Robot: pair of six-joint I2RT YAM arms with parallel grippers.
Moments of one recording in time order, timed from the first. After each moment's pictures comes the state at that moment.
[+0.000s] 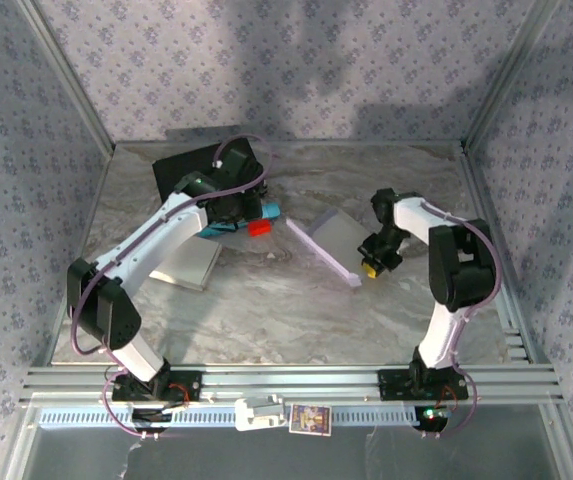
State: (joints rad) left arm -0.62 1.63 1.55 -0.95 -0.18 -0.70; right arm 0.18 1.84 1.17 -1.01 -0.25 1.01
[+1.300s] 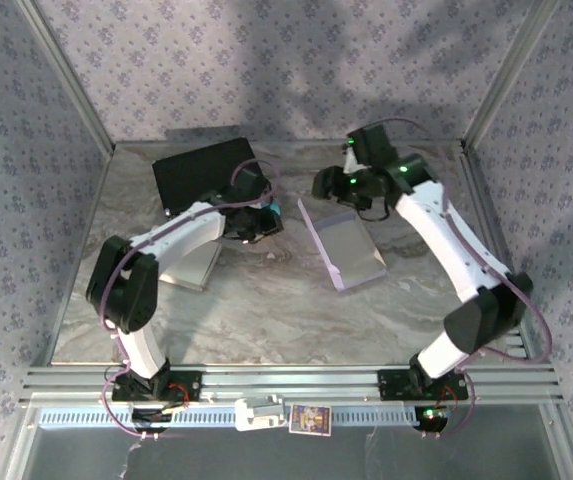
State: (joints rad) left arm -0.59 1.74 1.33 -0.60 0.17 -0.89; right arm 0.49 1.60 1.71 -1.02 -0.21 0.55
